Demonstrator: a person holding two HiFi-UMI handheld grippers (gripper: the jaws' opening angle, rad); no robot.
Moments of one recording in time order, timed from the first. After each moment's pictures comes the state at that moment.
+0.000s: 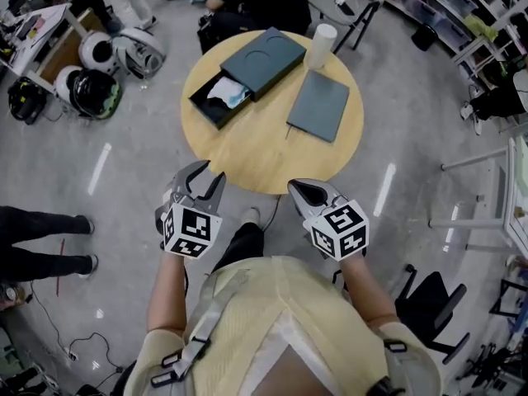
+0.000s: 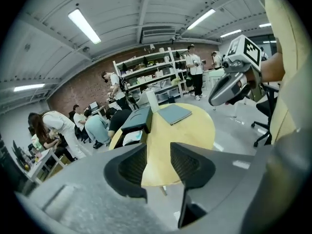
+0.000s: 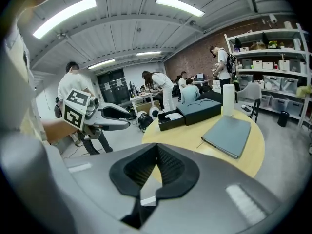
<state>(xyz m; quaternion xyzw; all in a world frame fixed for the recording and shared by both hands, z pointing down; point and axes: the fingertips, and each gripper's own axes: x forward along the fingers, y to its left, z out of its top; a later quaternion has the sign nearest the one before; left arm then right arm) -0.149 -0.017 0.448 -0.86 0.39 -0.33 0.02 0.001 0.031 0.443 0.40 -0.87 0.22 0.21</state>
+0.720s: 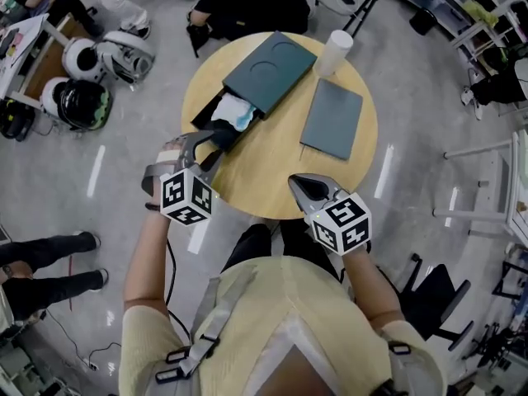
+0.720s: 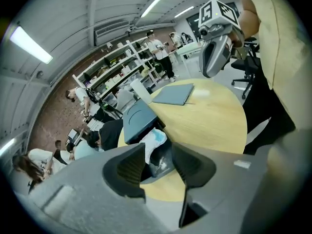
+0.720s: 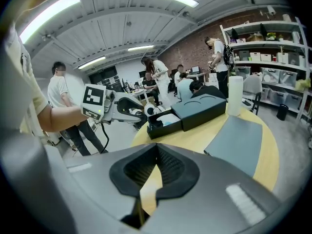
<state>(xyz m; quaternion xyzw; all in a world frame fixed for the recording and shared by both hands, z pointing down) -0.159 -0.170 0.482 -0.85 0.22 -0.45 0.18 -0.030 -0.070 0.467 0.41 -0.84 0.26 0.22</state>
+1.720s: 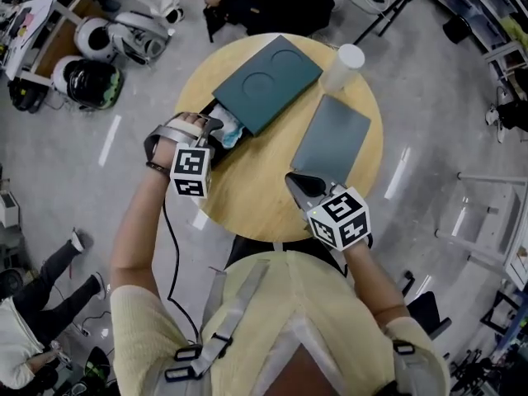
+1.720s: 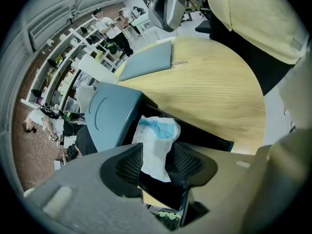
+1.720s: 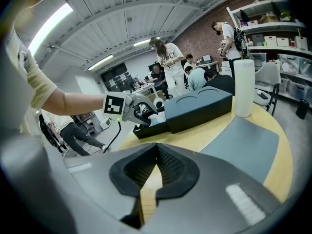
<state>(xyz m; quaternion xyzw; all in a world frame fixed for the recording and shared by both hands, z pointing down) -0.118 -0.242 0.569 -0.75 0.01 -0.61 0.27 0.018 -0.142 0.493 0.32 -0.87 0.29 0.24</state>
